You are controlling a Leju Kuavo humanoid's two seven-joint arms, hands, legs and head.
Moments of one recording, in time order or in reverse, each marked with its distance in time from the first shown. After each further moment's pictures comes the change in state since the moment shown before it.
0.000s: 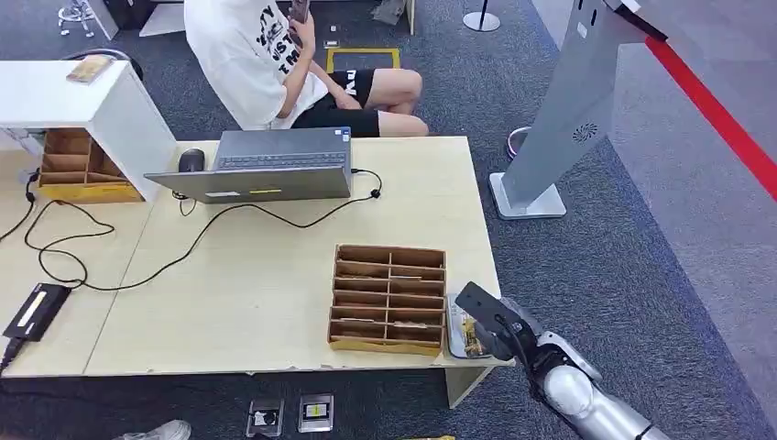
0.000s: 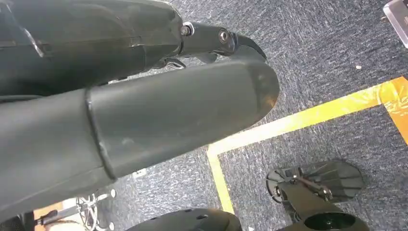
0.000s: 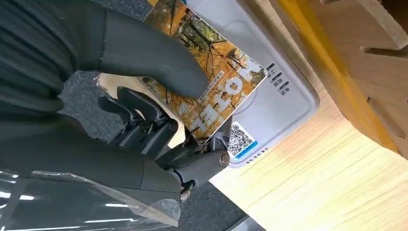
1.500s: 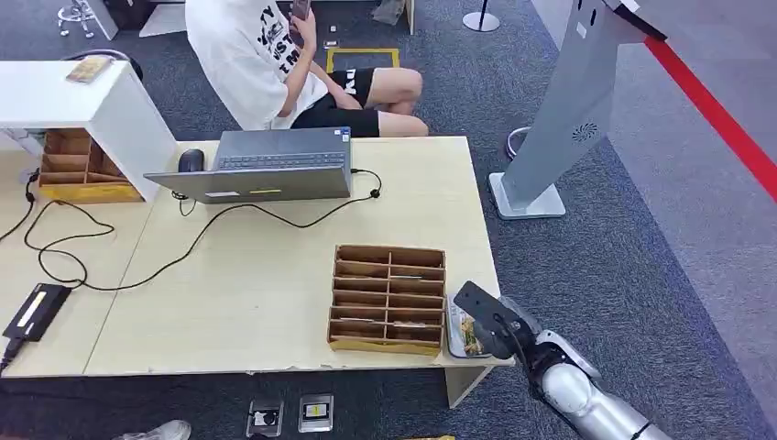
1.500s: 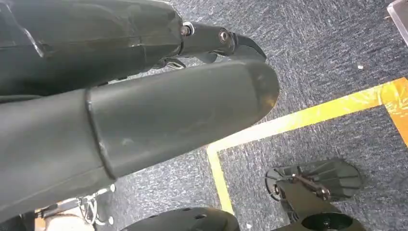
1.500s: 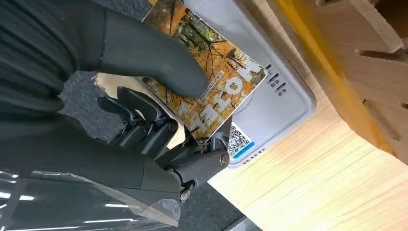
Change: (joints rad) left arm 0.001 0.000 0.017 0.000 0.010 0.007 0.000; right arm -0.008 0.008 0.000 0.001 0.004 0.012 -0.006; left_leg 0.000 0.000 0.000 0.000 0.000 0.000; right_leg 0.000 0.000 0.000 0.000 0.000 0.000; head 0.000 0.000
